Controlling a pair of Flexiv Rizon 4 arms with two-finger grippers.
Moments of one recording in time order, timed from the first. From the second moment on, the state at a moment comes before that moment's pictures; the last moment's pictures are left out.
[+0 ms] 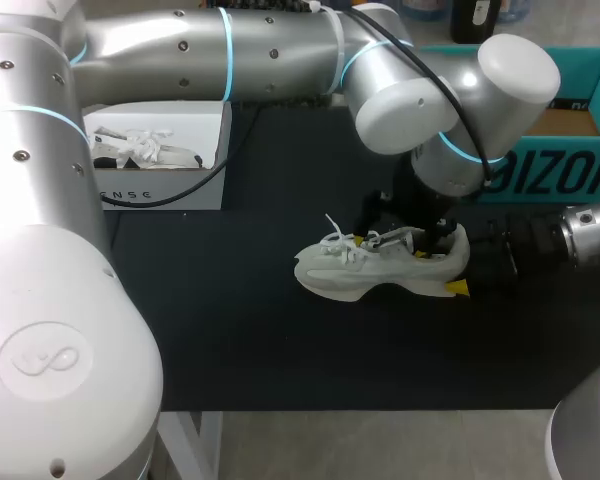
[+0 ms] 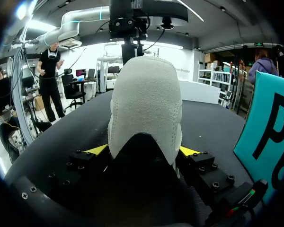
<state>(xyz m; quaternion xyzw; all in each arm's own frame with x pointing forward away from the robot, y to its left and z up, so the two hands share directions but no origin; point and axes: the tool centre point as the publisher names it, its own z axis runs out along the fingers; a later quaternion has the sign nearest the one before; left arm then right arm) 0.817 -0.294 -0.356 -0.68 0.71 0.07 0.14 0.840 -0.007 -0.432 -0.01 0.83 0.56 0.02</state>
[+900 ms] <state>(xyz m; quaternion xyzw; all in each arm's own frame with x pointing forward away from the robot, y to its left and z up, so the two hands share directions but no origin) 0.836 -0.303 -0.352 -0.69 0.71 0.07 0.15 0.840 -0.007 -0.432 -0.01 0.83 0.56 0.02</state>
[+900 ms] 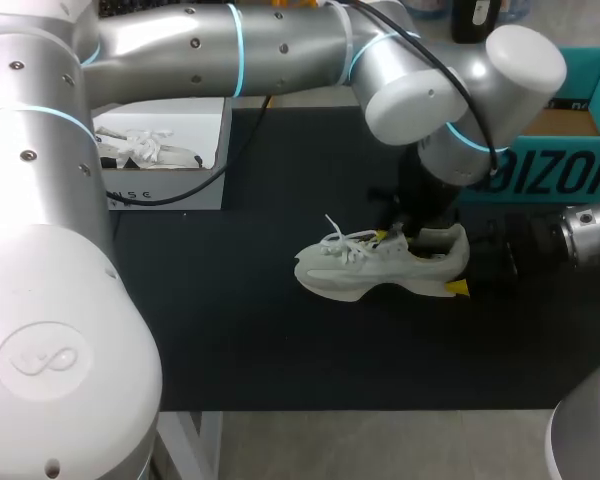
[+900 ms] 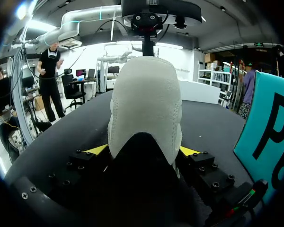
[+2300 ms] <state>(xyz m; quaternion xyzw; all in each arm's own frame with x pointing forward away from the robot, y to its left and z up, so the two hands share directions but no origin) 0.823 -0.291 -0.338 -0.68 0.73 -0.08 -0.05 0.840 -0.007 -0.432 -0.01 0.83 0.56 0.02</state>
